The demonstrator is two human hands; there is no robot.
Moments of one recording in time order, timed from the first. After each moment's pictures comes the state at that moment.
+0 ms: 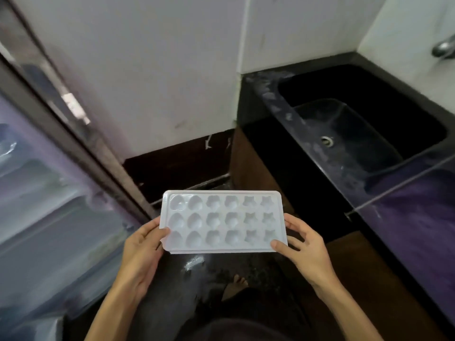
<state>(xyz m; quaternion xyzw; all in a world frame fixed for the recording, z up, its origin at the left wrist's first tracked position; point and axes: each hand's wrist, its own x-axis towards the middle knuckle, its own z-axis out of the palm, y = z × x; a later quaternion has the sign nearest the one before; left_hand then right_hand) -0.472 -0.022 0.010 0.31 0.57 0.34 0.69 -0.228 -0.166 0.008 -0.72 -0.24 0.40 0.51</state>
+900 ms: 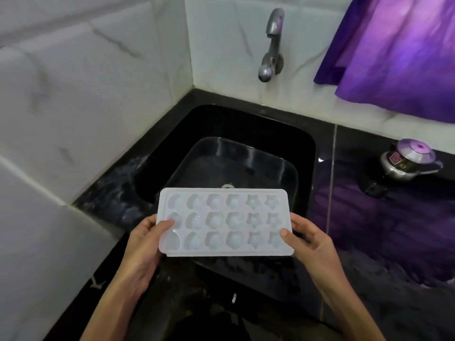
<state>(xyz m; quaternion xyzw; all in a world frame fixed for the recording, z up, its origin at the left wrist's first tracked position) -0.068 0.192 0.055 0.54 0.38 0.08 0.75 0.003 -0.078 0.050 -0.71 0.02 0.17 0.68</state>
